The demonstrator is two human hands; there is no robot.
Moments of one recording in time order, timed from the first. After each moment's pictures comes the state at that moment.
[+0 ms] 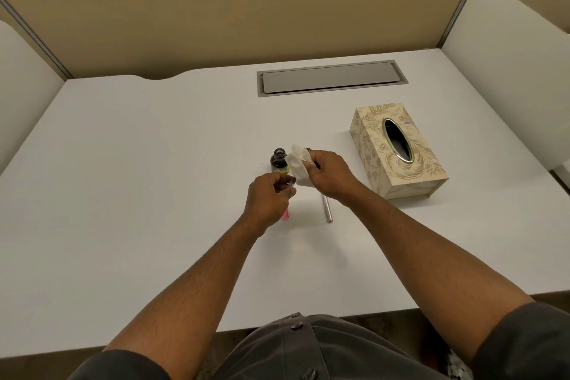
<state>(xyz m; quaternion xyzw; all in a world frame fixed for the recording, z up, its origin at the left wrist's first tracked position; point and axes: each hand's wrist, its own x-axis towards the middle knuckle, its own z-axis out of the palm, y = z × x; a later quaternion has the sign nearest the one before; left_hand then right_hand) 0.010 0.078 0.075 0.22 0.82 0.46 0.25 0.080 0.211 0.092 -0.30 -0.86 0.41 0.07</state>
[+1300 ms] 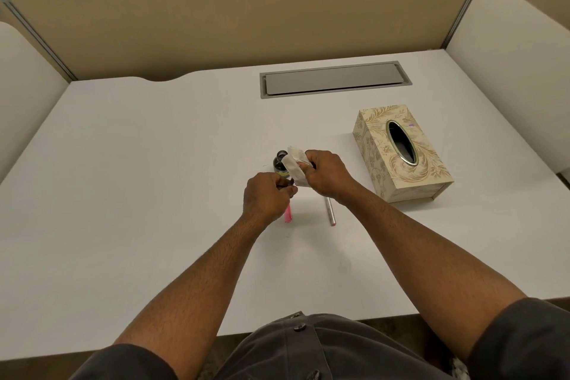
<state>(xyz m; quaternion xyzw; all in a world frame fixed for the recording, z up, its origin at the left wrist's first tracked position) 0.000 0.082 0.081 0.22 0.88 0.36 0.21 0.067 0.207 0.097 -0.29 -0.87 0.38 0.06</state>
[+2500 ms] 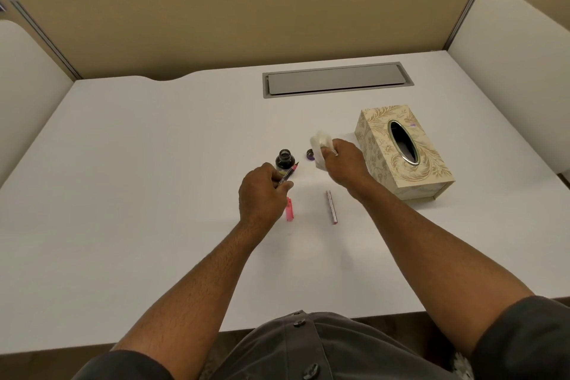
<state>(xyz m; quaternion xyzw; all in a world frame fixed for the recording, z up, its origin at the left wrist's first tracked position) 0.007 0.069 0.084 0.23 0.89 0.37 0.09 0.073 0.228 0.095 -0.40 -0.81 0.42 0.12</state>
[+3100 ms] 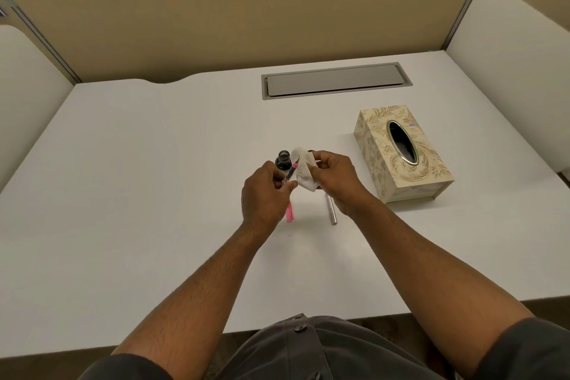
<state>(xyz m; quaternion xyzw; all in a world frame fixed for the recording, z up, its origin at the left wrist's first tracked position) 0.014 0.071 0.086 0.23 0.87 0.43 0.09 0.080 0.205 0.079 -0.35 -0.67 0.64 0.16</state>
